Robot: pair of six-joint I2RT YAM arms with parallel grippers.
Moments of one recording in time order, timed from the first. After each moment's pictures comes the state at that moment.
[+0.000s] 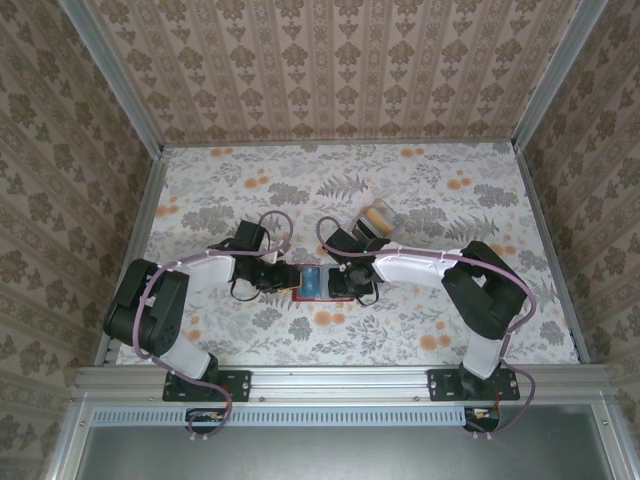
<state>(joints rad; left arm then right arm) -0.43 1.56 0.69 -0.30 0.67 -0.42 0.80 1.79 1.08 -0.54 -0.11 0.75</state>
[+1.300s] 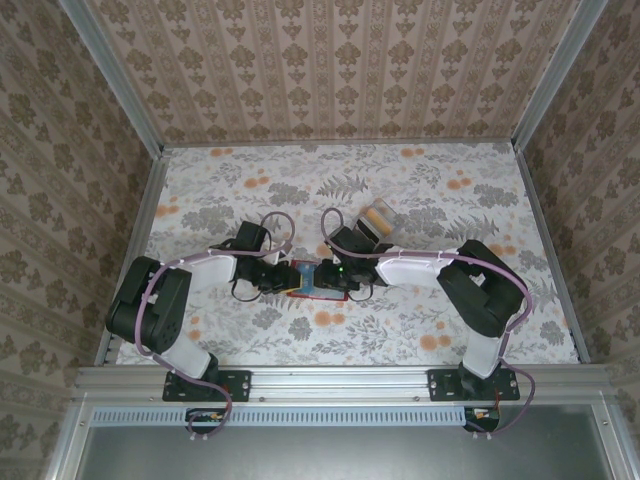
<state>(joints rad) -0.42 1.57 0.69 -0.29 0.71 -0.43 0.78 1.80 1.00 -0.16 -0.23 0.87</state>
